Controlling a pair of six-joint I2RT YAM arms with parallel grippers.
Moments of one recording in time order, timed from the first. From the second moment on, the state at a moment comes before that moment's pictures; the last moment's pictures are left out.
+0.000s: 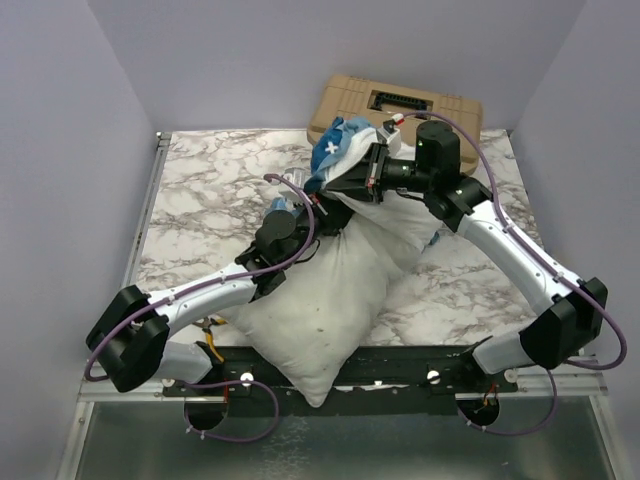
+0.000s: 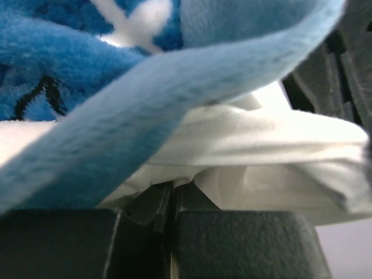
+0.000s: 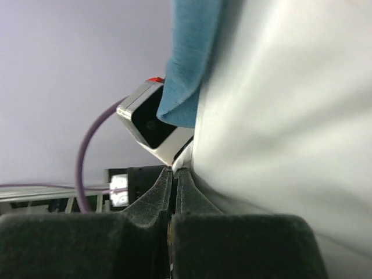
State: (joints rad) left arm -0.81 1.33 0.78 0.59 -0.11 -0.81; right arm 0.53 1.46 1.39 -0.20 -0.75 1.18
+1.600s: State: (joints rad) left arm -0.53 1.31 0.93 0.50 -0.03 -0.88; right arm 0.68 1.60 1.72 -0.48 -0.45 0.53
